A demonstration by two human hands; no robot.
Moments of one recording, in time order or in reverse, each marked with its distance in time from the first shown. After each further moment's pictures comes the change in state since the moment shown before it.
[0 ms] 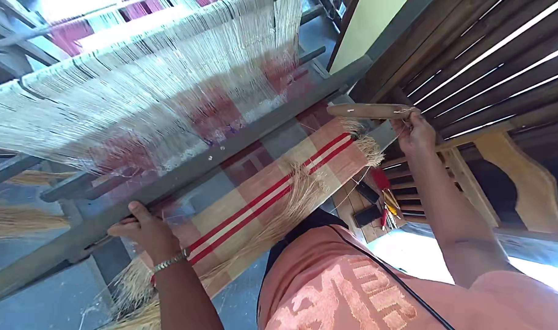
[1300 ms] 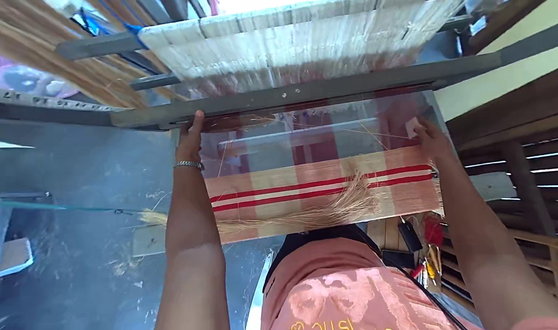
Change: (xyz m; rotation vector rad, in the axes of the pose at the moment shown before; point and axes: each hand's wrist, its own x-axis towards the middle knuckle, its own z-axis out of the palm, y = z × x) left_hand 0.114 -0.005 -0.046 0.186 -0.151 -0.421; right_hand 0.056 0.121 0.120 -1.260 -0.817 -0.157
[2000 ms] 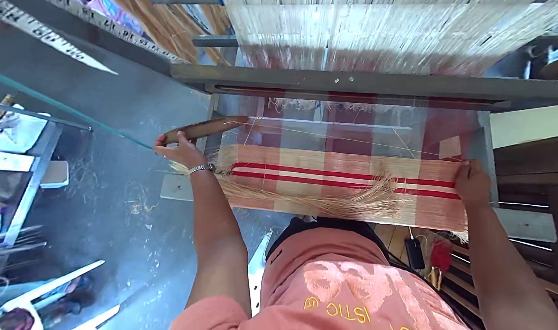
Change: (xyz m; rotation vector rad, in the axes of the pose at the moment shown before) left_hand -0.032 -0.120 -0.100 -0.496 0.784 0.321; right_hand -0.048 0.019 0.013 -0.356 0.101 -0.085
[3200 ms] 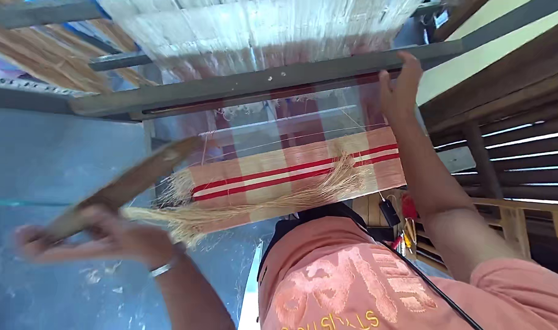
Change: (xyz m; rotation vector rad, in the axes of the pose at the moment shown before) left_hand -0.123 0.138 -0.062 0.038 -0.203 0.350; right_hand 0.026 -0.169 -0.067 0.124 0.343 -0.325
